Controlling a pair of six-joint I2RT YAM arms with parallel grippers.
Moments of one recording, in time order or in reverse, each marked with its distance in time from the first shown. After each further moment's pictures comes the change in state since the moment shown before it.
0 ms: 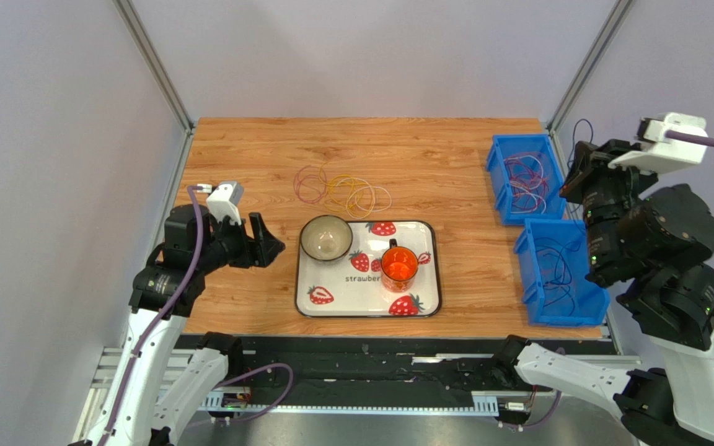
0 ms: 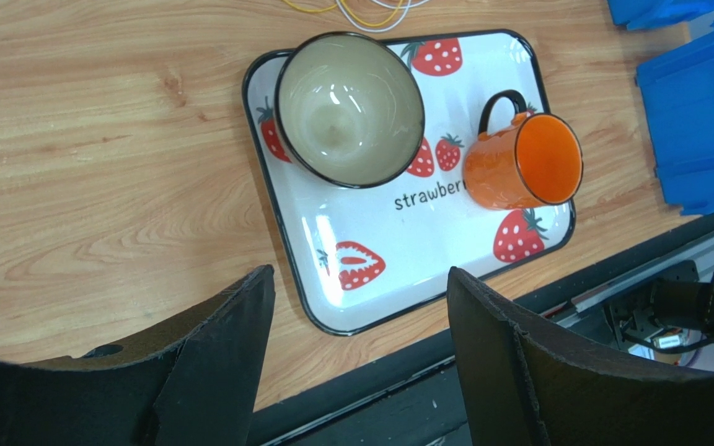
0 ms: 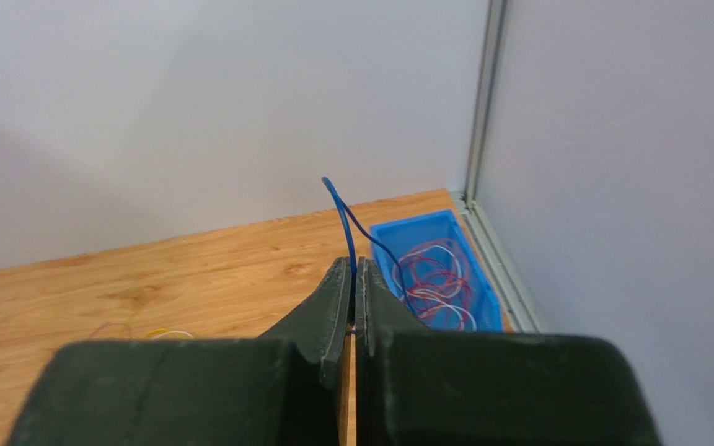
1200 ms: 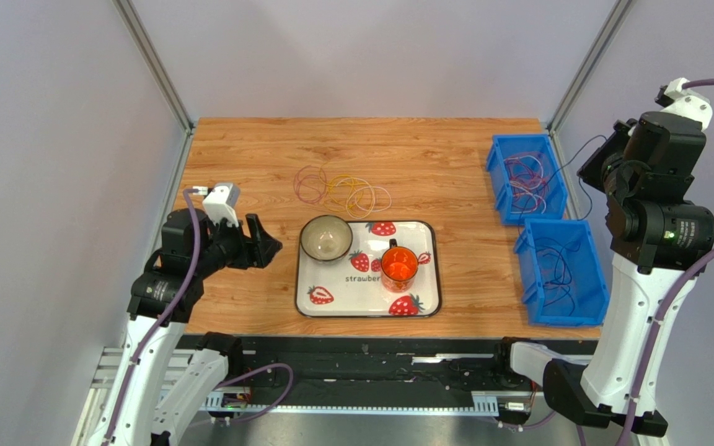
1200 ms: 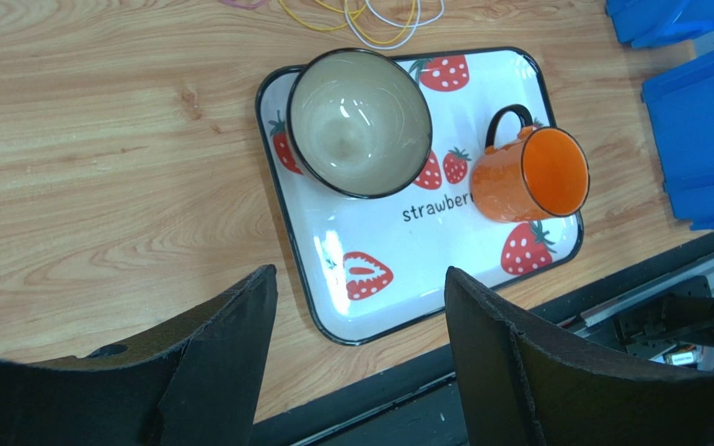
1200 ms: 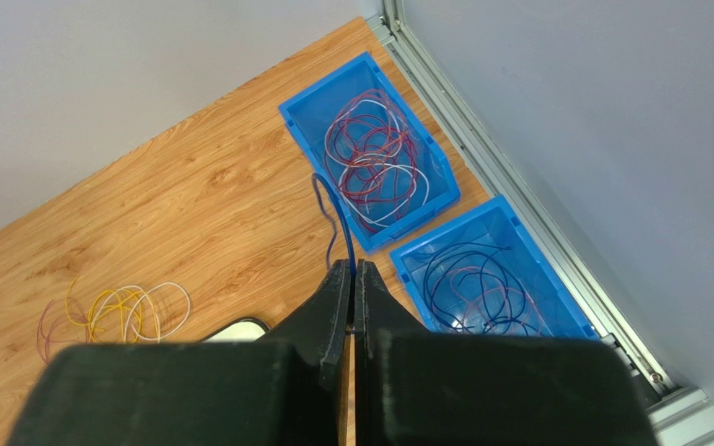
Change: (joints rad) left arm -0.003 -0.042 -0.021 0.018 -0.032 0.000; right arm -0.949 0.279 0.255 -0.495 -0.713 0.315
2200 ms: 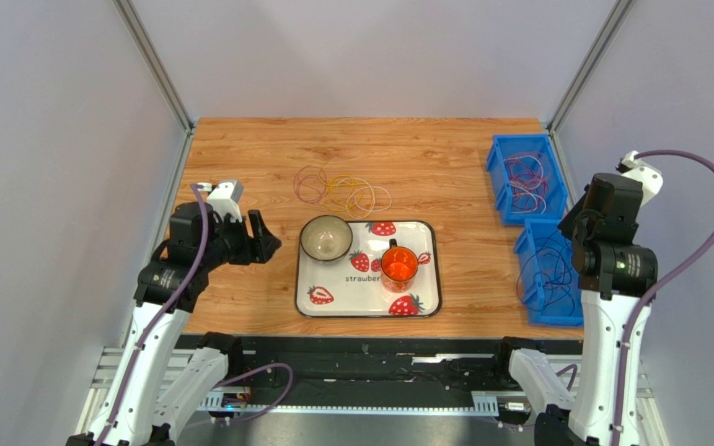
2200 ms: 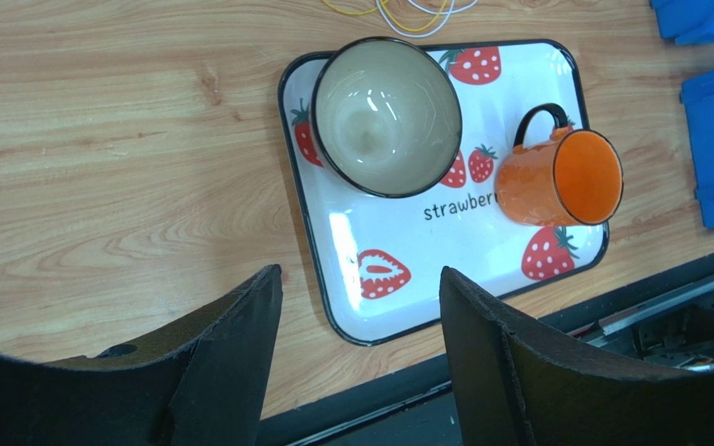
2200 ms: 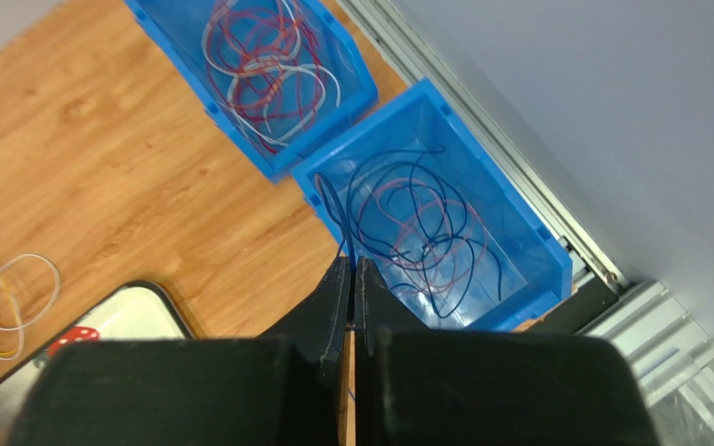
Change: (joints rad) left arm 0.000 0.055 -0.005 0.006 -0.039 -0.001; right arm -0.020 -0.296 -0.605 0.148 0.113 0.020
